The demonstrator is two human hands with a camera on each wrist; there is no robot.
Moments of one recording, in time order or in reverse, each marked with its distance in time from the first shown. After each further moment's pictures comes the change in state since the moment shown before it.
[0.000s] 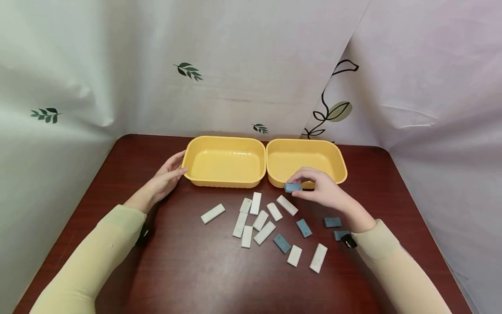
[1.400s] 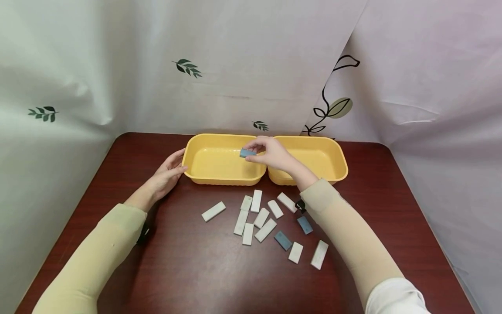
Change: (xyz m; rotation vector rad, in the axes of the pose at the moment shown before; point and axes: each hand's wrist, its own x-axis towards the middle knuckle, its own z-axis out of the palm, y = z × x) left_hand 0.003 -0.002 -0.003 0.004 -0.025 0.014; right_hand 0.137 -0.033 0.042 0.093 0.001 0.100
